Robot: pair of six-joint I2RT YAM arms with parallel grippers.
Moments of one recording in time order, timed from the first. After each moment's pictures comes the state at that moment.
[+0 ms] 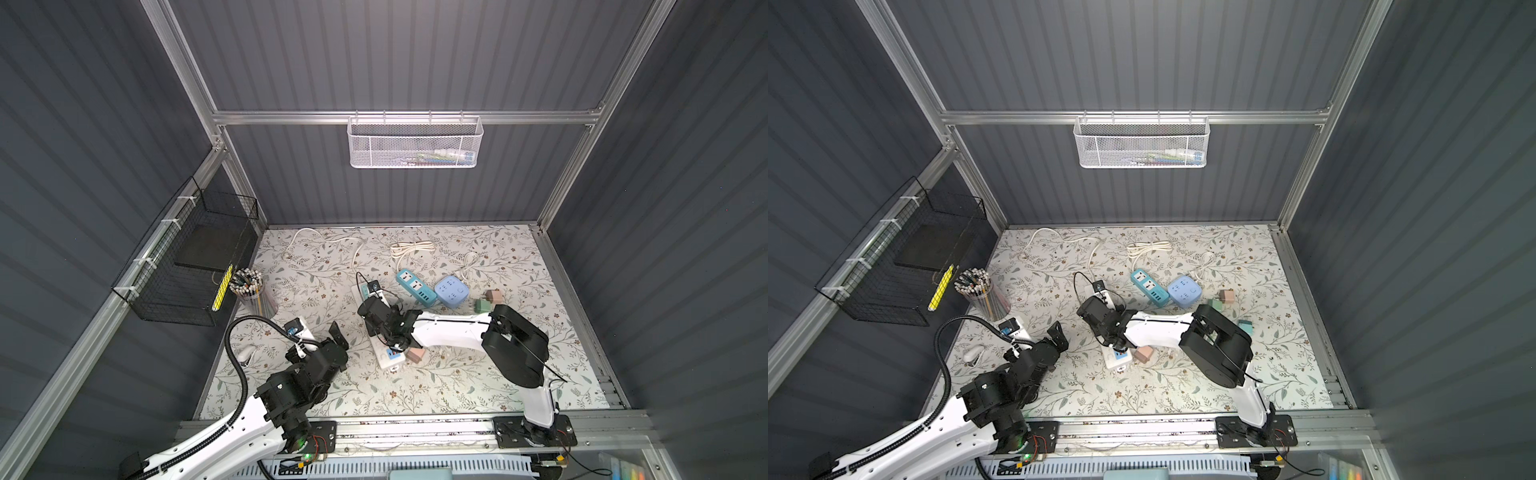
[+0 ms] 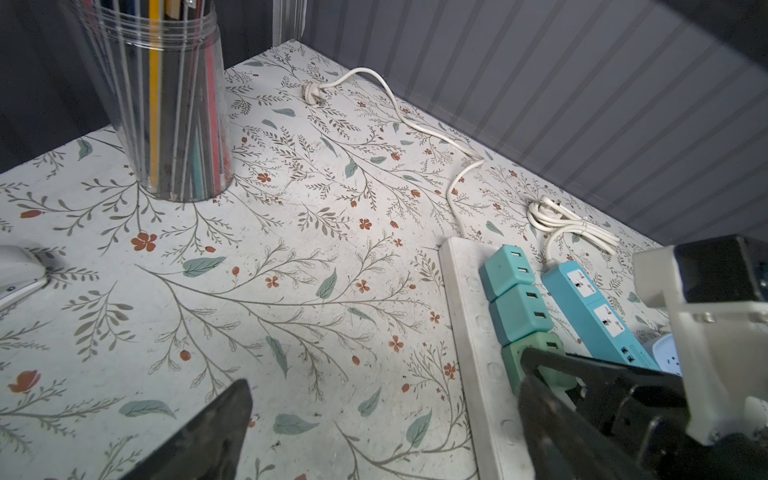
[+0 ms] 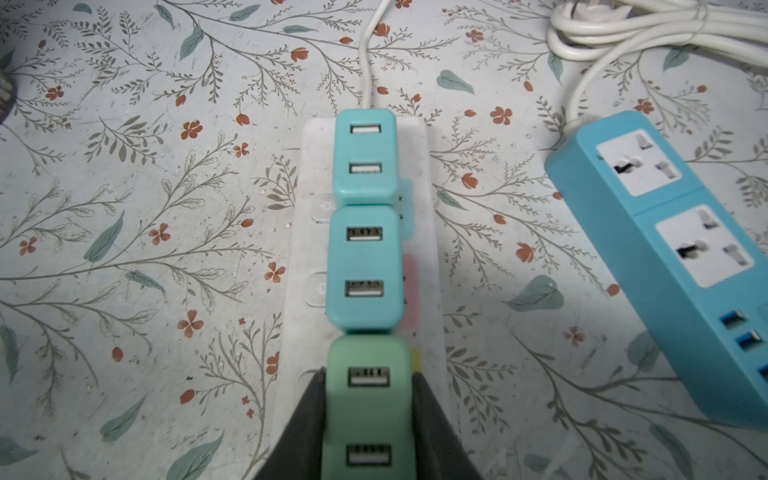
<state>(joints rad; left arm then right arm) -0.95 0.56 0.40 -0.57 -0.92 -1.00 1.08 2.03 1.35 -0.16 0.47 0.51</state>
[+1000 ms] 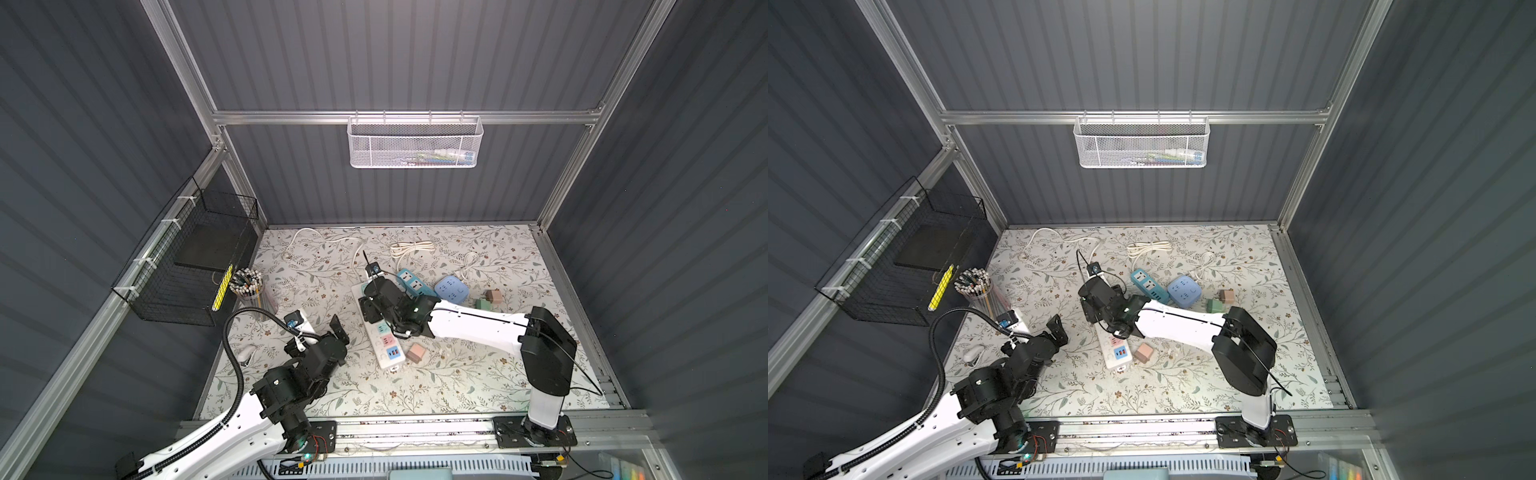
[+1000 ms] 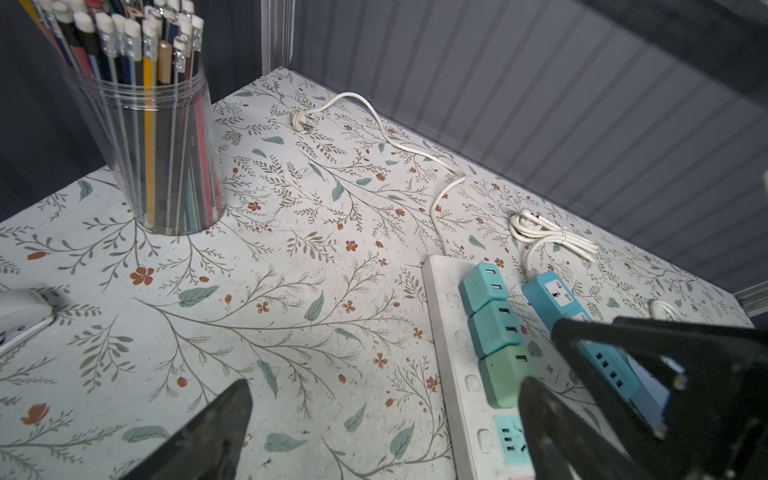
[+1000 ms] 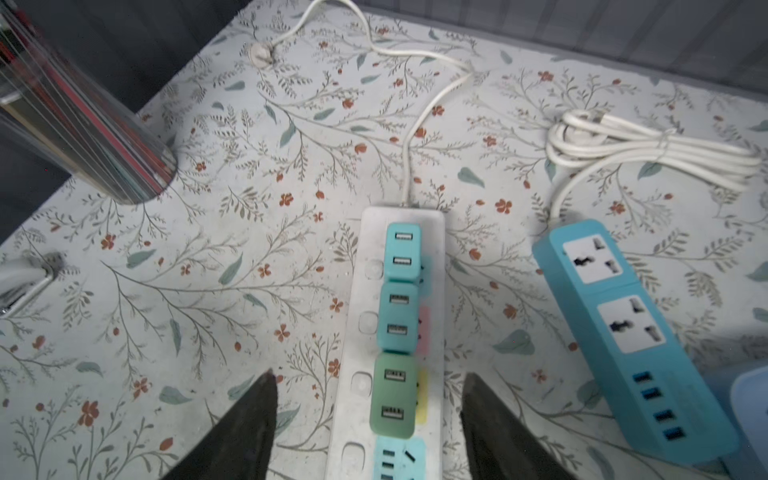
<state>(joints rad) -0.95 0.61 0.51 -0.59 -0.93 -0.92 1.04 1.86 1.43 -0.25 0.37 0.40</state>
